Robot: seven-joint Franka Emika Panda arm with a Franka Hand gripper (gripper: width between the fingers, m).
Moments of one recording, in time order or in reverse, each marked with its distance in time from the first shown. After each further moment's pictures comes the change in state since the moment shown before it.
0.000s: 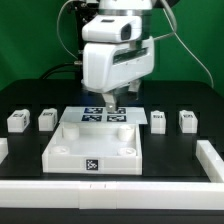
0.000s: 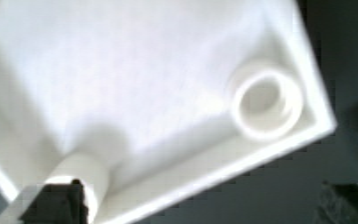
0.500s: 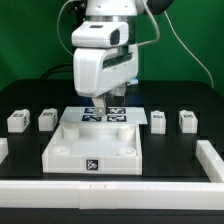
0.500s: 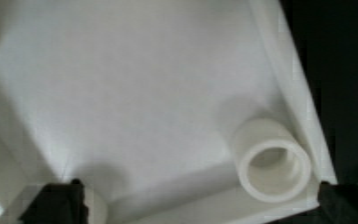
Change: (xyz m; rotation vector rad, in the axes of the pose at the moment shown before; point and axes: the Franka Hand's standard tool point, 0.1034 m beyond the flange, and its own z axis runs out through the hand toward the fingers) arm -0.010 0.013 0.010 -0.034 0.024 -0.107
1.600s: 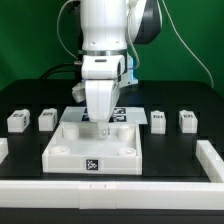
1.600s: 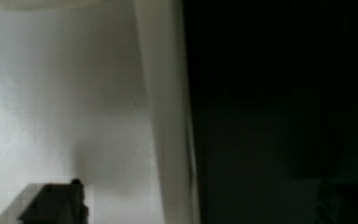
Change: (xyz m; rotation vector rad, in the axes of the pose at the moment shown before) arm -0.028 -0.051 0.059 -0.005 0.025 -0.273
